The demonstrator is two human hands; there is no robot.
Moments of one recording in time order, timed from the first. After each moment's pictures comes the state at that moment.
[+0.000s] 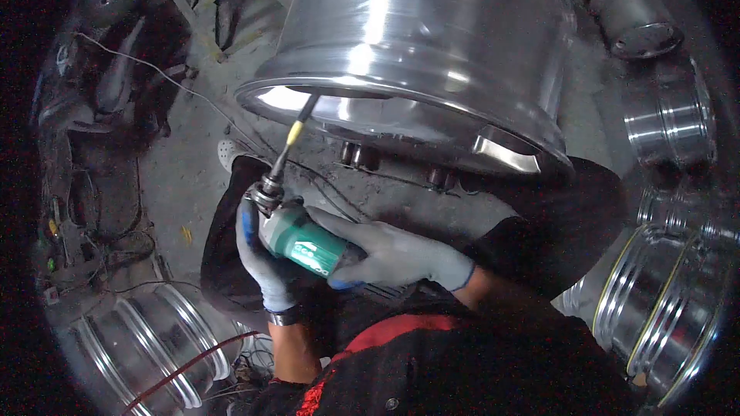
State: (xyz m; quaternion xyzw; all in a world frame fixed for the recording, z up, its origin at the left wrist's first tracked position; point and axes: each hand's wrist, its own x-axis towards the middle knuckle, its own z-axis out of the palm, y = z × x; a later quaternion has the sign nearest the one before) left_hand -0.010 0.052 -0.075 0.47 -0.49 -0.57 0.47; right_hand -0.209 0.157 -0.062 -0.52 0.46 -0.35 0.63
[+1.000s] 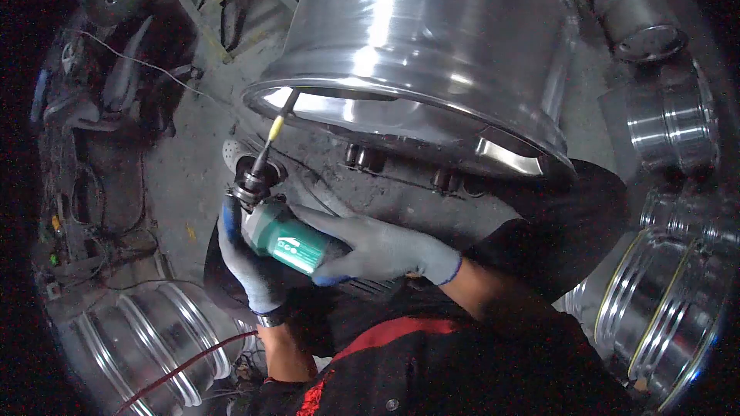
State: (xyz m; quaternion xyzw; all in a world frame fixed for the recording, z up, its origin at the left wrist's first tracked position) left_hand 0.005 0.032 -0.059 0.49 -0.47 -0.57 0.47; right_hand -0.198 0.135 -0.059 -0.58 0.44 -0.38 0.56
